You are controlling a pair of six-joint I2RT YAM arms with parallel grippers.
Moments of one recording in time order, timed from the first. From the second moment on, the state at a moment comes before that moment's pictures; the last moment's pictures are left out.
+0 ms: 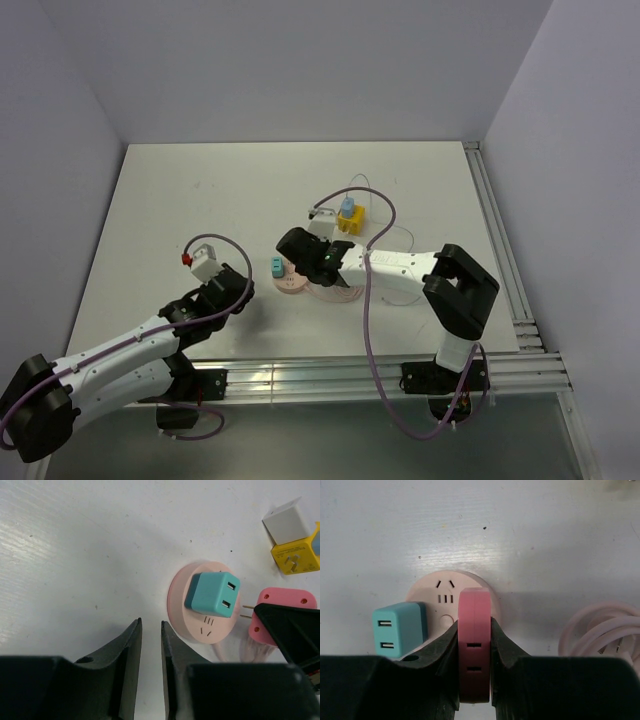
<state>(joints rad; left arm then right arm) -0.81 0.87 0.37 -0.23 -0.55 -1.19 1.00 1.74 1.15 -0.38 0.57 0.95</state>
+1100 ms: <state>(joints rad) -0.79 0.91 0.36 -0.14 -0.51 -1.19 1.02 1.90 1.31 -0.48 0.58 0.98</state>
